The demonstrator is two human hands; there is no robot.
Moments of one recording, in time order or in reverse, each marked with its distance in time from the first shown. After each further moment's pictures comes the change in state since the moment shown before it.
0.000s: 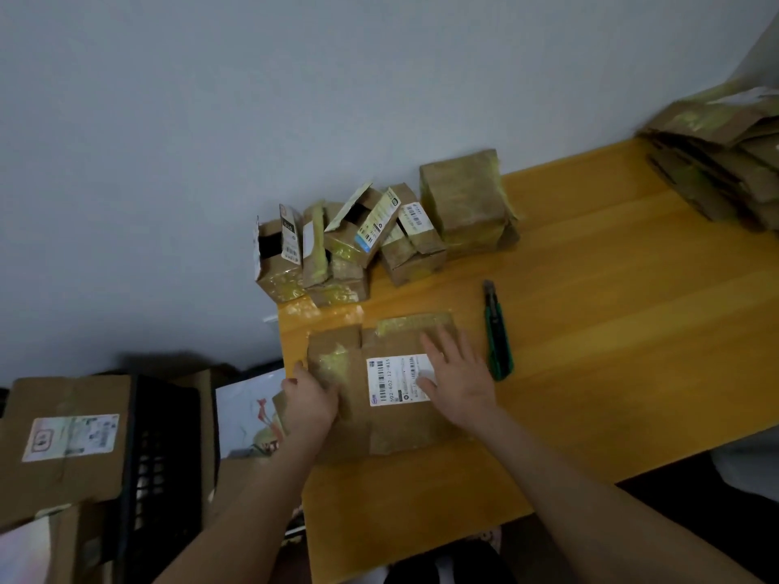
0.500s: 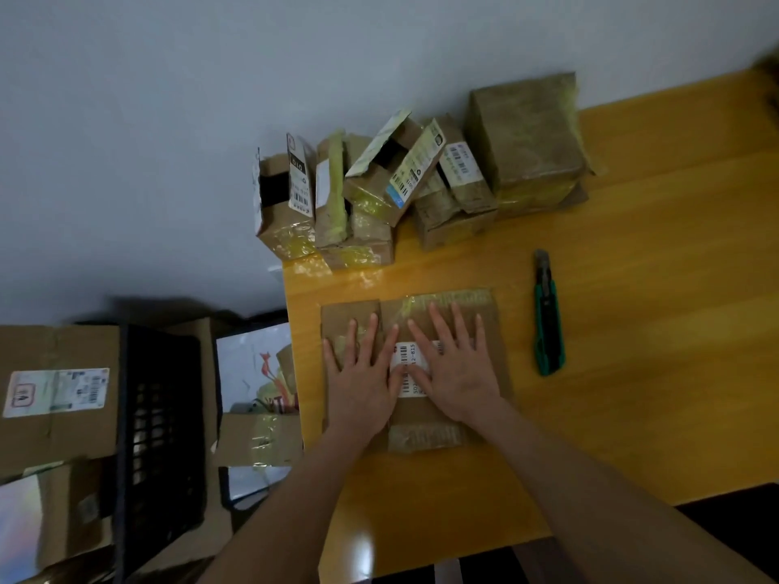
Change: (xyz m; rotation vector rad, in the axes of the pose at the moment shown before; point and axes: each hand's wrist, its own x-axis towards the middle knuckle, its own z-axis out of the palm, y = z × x) left_hand 0.044 -0.033 0.077 0.562 0.059 0.716; right_hand 0.055 -0.016 0.068 -0.175 0.022 -0.169
